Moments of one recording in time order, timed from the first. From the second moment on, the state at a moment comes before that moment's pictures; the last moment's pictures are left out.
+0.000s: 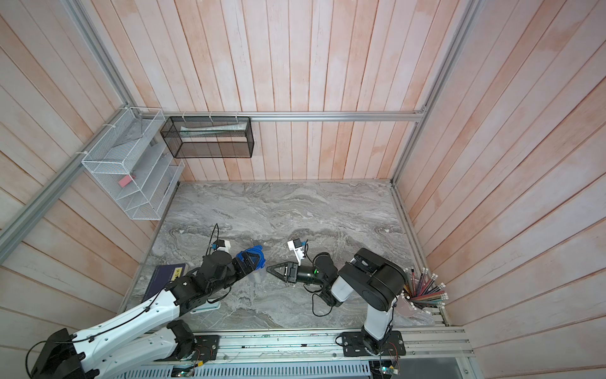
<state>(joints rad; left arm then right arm) -0.75 0.95 0.51 -0.21 -0.12 -1.10 0.81 1.80 0.37 1.49 -0.67 1.20</state>
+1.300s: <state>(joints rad) -0.75 0.99 0.44 -0.03 -0.14 -1.15 0.81 1.89 0.46 1.54 -0.66 1.29</state>
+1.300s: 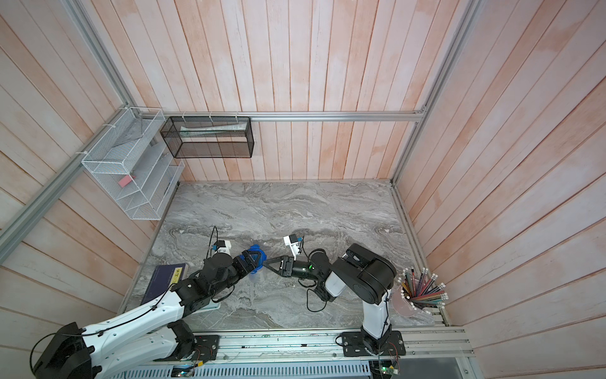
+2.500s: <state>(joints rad) -0.89 1.12 0.41 0.21 -0.17 -1.25 0.69 1.73 0.30 1.49 -0.66 1.31</state>
